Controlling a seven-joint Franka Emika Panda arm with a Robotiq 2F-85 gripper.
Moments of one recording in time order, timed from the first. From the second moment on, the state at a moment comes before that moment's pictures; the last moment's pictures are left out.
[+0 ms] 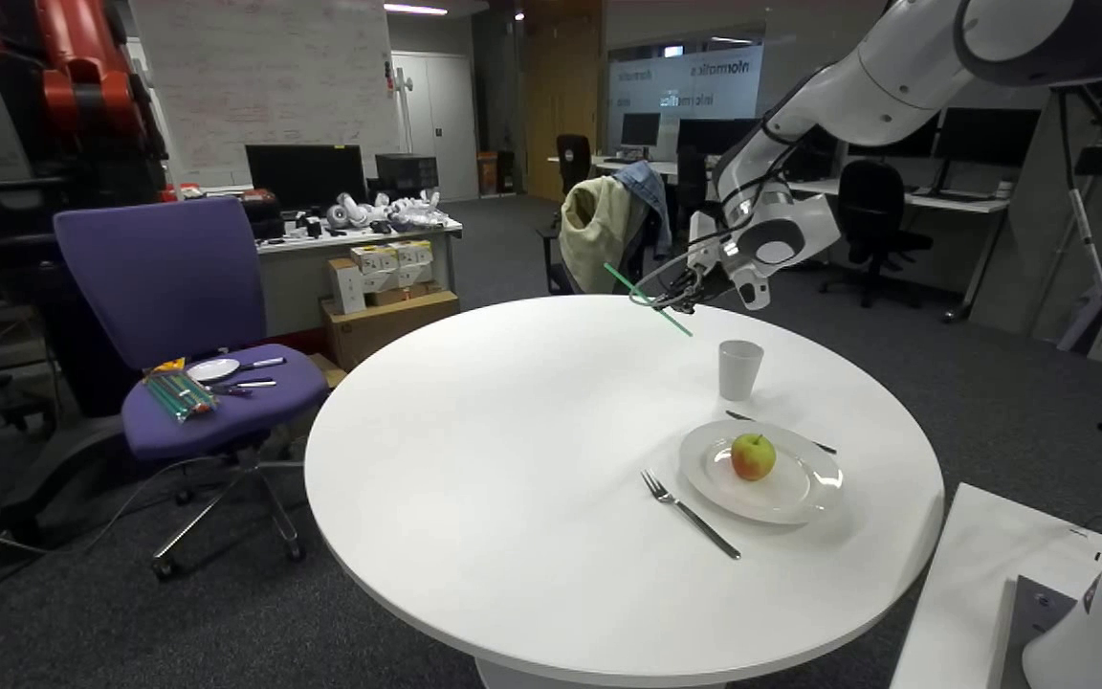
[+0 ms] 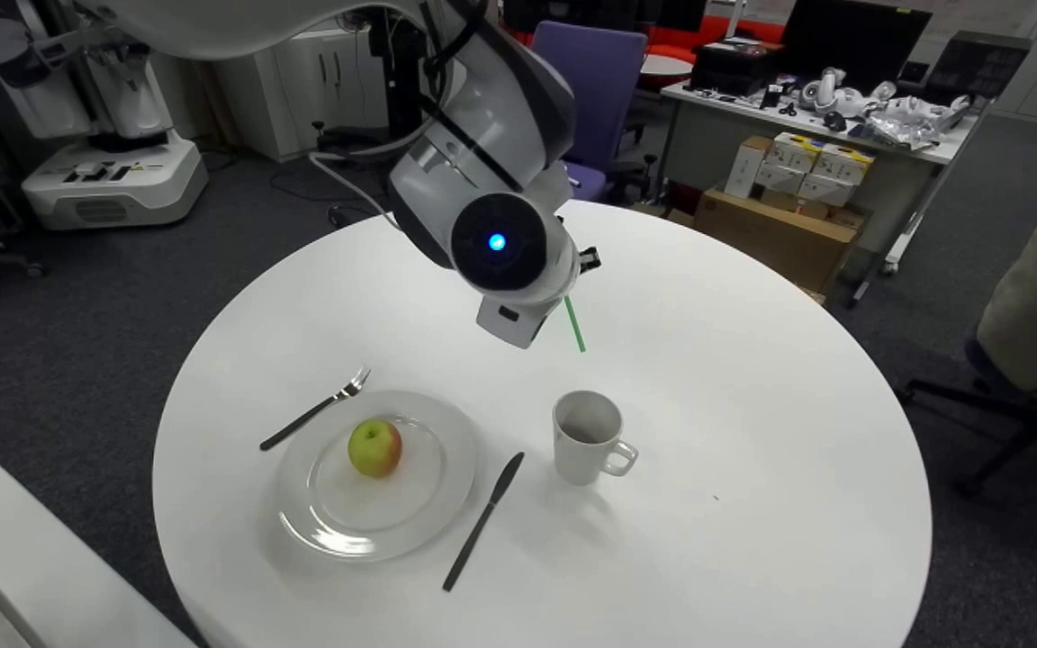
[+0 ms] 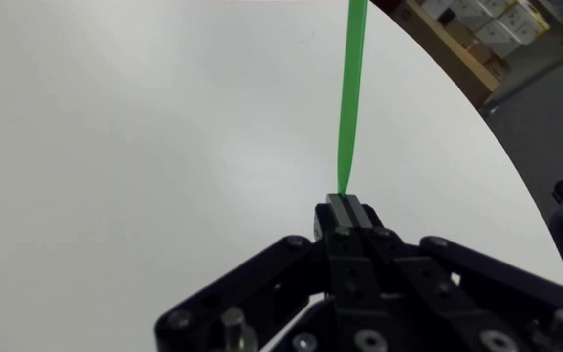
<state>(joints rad) -0.27 0.45 -0.14 -1.95 1.78 2.63 0.46</state>
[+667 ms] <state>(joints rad) -0.27 0.43 -0.16 -1.95 2.27 2.77 0.18</state>
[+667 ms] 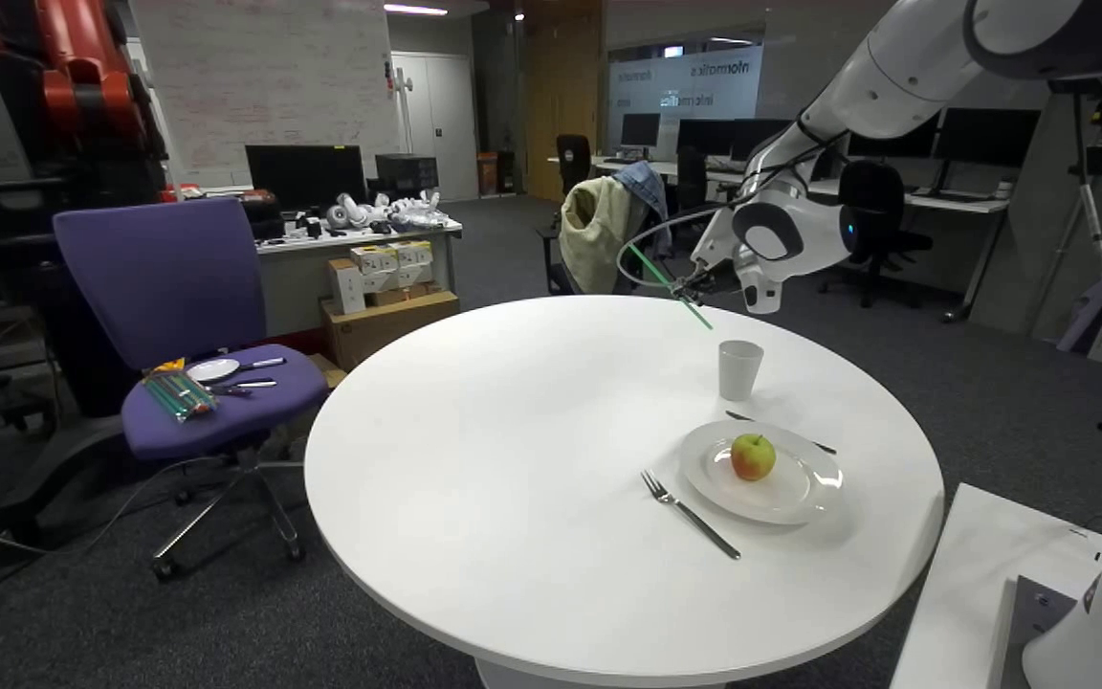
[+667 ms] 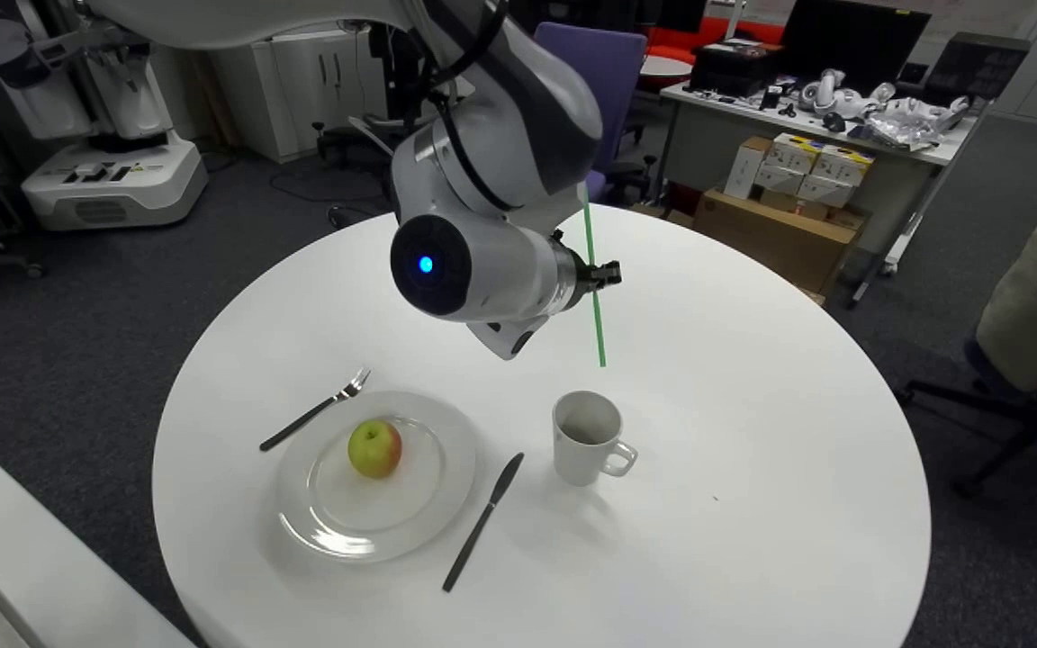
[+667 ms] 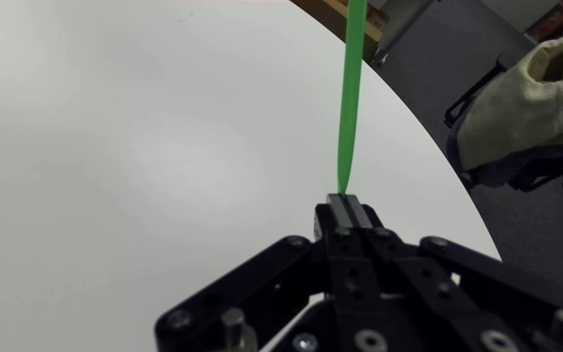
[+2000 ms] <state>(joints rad) -0.24 0.43 -0.22 -2.14 2.39 2.56 0.14</state>
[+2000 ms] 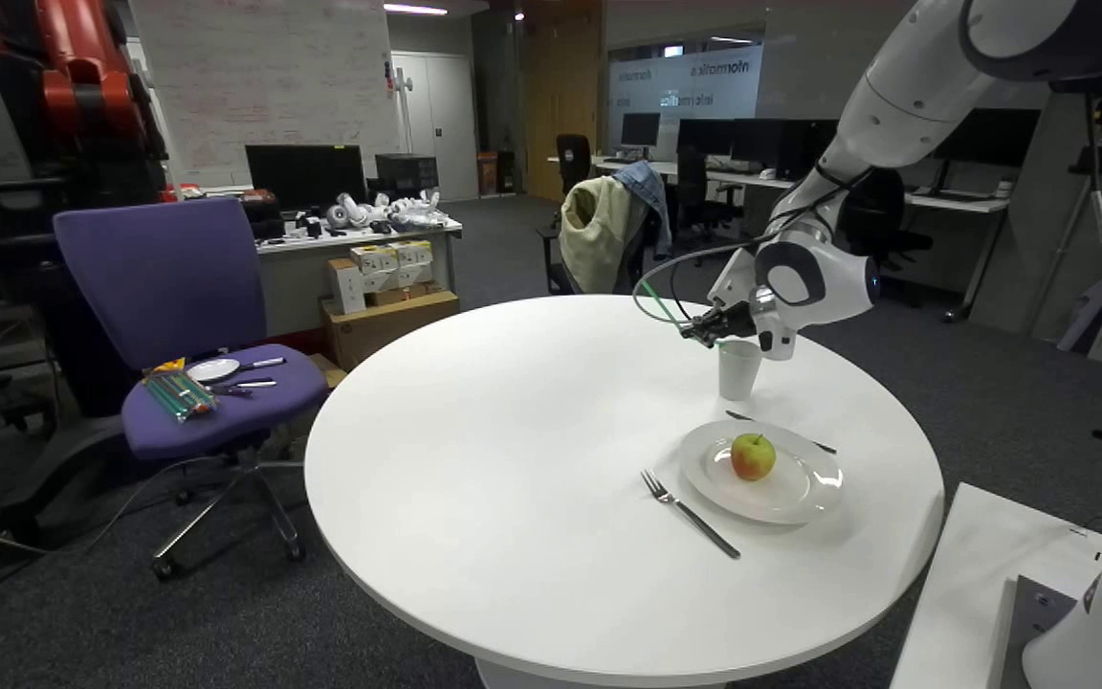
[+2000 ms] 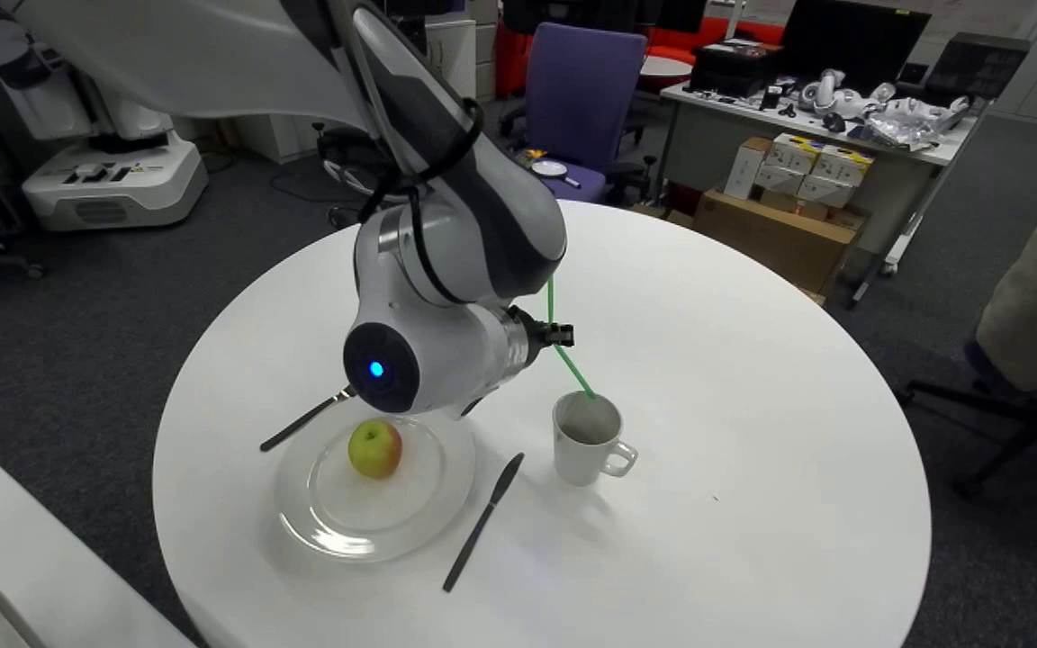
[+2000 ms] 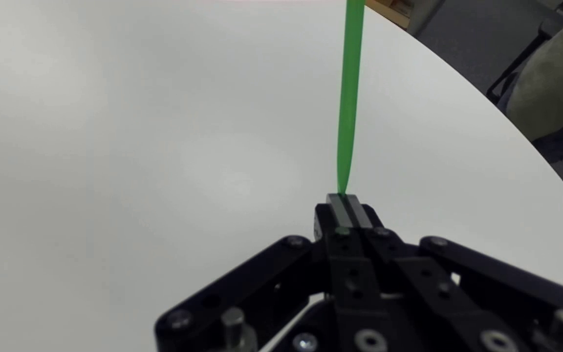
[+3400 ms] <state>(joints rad) -0.24 0.25 -0.28 -2.30 2.21 2.48 0.08</state>
